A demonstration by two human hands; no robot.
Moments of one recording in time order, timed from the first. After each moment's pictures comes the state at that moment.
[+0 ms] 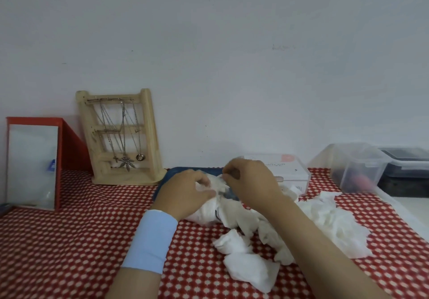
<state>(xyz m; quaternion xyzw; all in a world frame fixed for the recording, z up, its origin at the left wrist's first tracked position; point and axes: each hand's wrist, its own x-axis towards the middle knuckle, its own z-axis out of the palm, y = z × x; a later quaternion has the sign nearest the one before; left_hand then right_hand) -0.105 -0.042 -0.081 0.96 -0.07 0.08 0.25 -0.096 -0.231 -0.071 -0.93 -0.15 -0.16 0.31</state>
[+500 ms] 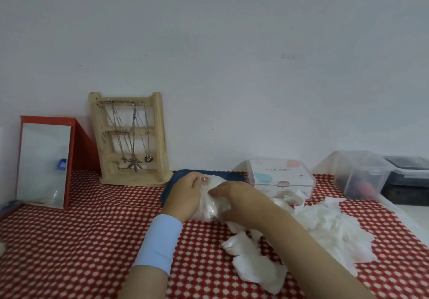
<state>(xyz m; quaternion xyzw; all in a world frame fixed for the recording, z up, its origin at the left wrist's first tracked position) -0.101 -0.032 -0.093 0.86 0.00 0.10 0.49 -0.113 -0.201 -0.071 -0.95 -0.27 0.01 0.13</state>
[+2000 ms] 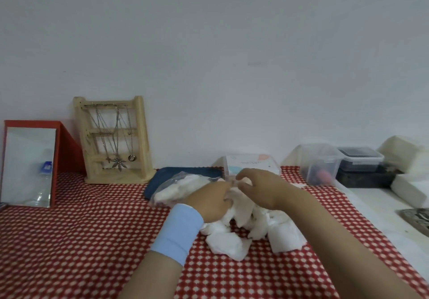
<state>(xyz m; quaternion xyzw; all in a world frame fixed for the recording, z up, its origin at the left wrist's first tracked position) -0.154 -0.122 -0.067 0.96 -0.20 -0.07 0.20 -0.155 -0.304 -0.046 -0.97 -0.13 0.02 0.19</state>
